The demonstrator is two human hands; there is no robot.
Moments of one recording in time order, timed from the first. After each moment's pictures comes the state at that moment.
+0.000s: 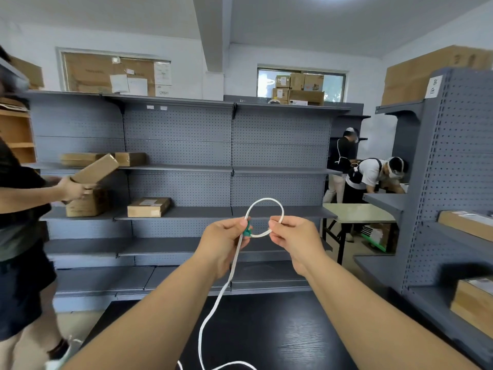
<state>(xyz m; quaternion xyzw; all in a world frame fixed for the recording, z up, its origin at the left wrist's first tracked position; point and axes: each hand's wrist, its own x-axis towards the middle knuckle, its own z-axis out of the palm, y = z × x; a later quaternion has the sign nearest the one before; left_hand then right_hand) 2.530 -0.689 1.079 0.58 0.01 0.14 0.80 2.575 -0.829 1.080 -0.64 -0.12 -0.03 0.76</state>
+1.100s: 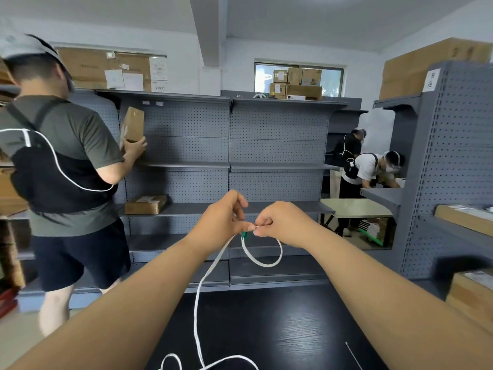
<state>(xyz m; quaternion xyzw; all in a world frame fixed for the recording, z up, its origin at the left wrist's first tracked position) 2.534 -0.673 1.101 0.88 -0.12 0.26 0.38 2.567 -0.834 1.123 -0.91 -0.35 -0.09 0.20</state>
